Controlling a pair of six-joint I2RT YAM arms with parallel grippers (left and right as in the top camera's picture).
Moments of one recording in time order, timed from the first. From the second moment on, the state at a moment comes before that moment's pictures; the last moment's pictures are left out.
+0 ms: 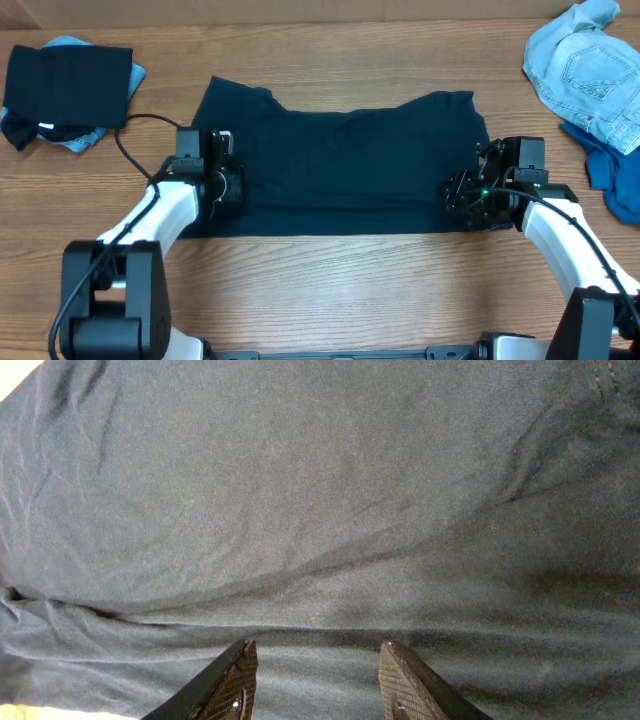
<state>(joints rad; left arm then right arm) -0.04 1.70 0.86 -0.28 0.11 -0.10 -0.09 1.47 0.79 -0.51 -0.41 0.33</state>
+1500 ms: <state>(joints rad) -0.04 1.76 1.54 -0.66 0.24 -0.16 -0.12 1.81 1.31 -0.45 -0.39 0.28</state>
